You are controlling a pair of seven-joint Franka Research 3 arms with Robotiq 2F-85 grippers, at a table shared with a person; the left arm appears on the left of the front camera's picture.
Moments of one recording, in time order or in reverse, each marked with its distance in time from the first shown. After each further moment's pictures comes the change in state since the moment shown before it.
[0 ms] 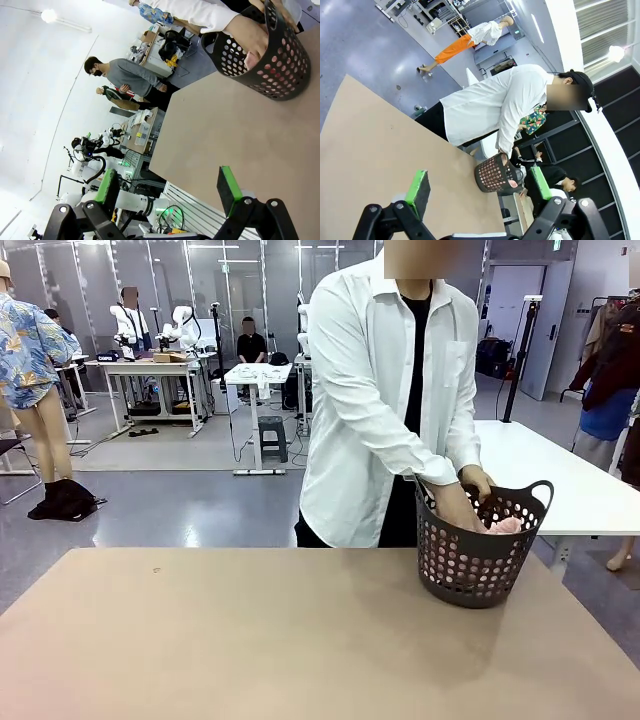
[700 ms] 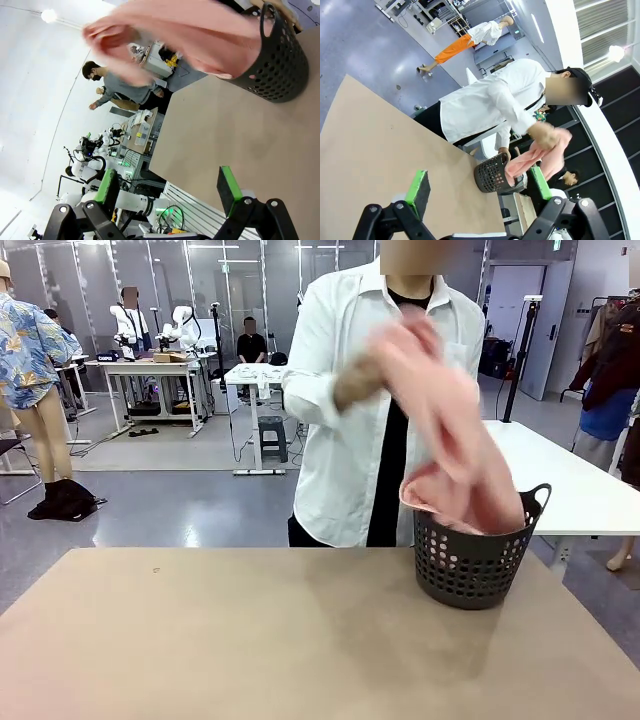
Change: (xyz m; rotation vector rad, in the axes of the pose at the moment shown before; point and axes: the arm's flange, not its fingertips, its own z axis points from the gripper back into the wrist) left arm 0.000 0.000 0.000 0.000 0.001 0.000; right arm 0.000 0.000 0.000 0.000 0.000 0.000
